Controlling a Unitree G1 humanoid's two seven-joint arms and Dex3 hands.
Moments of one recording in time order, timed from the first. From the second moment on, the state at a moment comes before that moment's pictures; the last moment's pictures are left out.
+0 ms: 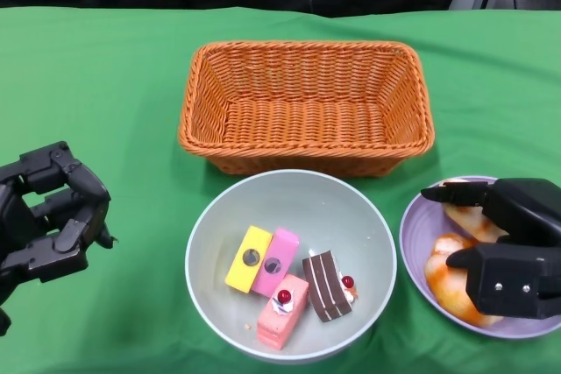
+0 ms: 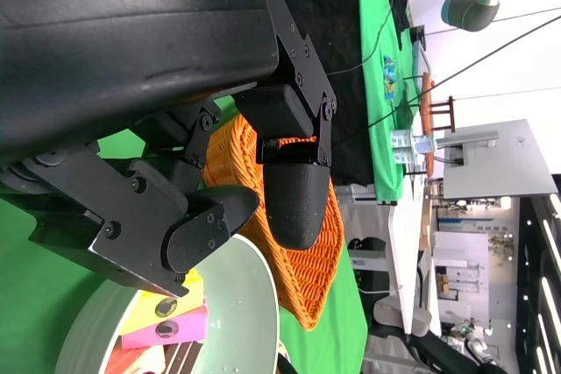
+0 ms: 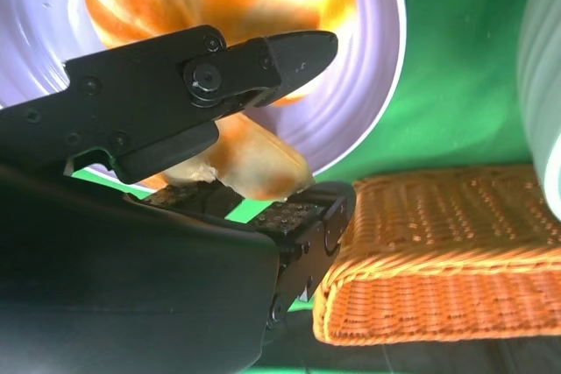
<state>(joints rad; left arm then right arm) -0.05 0.24 0.27 0.03 -0.37 0.01 -0.44 -0.39 -0.48 0.33 0.48 -0.58 -0.28 0.14</state>
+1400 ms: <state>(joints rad) -0.04 0.23 0.27 0.03 -0.34 -0.03 -0.44 -0.14 -0.09 0.00 0.10 0.38 -0.30 0.30</state>
